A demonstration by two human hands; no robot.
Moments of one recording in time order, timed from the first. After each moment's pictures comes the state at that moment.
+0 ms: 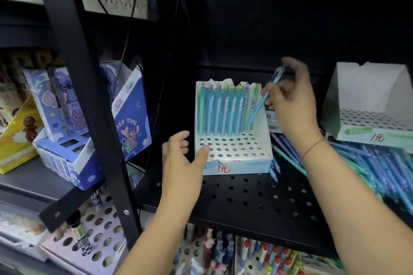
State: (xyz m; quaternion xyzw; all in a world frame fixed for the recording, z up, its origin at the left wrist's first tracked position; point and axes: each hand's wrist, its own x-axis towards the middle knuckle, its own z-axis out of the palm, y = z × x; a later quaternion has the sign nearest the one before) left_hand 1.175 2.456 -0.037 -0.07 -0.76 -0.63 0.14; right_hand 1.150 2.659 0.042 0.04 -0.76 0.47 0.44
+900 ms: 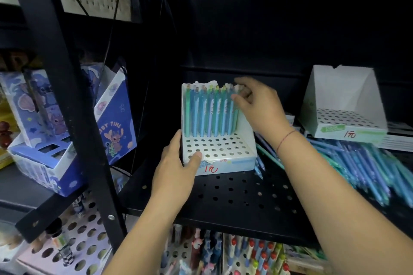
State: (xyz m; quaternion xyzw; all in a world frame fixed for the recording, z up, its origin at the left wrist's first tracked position) left_hand 1.168 2.455 -0.043 -0.11 -0.80 -0.58 0.06; right_hand 1.143 2.649 0.049 0.03 -0.88 0.28 0.37
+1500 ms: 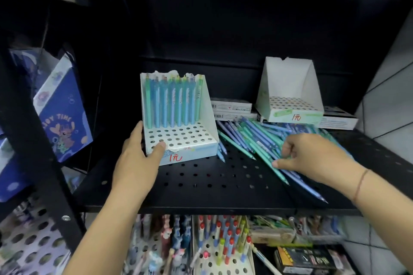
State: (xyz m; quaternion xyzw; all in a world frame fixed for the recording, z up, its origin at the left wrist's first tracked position) left_hand 1.162 2.455 -0.048 -0.12 -0.81 -0.57 0.06; right_hand 1.301 2.726 0.023 -0.24 -0.97 0.05 0.04
